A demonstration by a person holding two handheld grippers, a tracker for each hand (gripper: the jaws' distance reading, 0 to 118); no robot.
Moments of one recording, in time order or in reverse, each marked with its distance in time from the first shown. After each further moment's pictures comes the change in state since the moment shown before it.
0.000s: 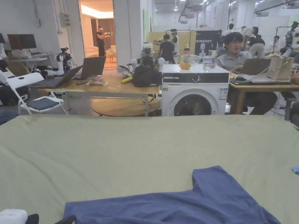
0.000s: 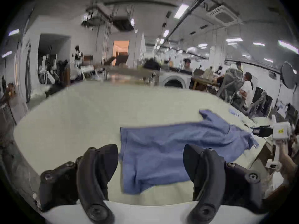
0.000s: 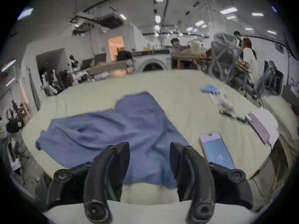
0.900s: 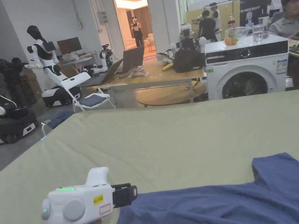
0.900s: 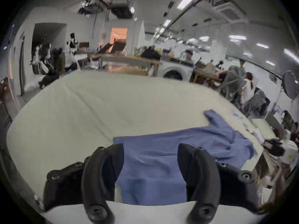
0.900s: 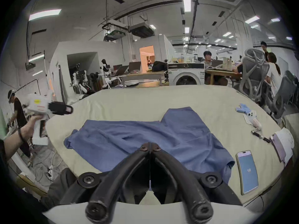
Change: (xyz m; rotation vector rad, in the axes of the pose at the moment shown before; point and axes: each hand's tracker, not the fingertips) left arm -0.068 0.028 -0.174 -0.404 0.002 0.075; right arm -0.039 -0.002 -0.001 -0.013 0.206 0.043
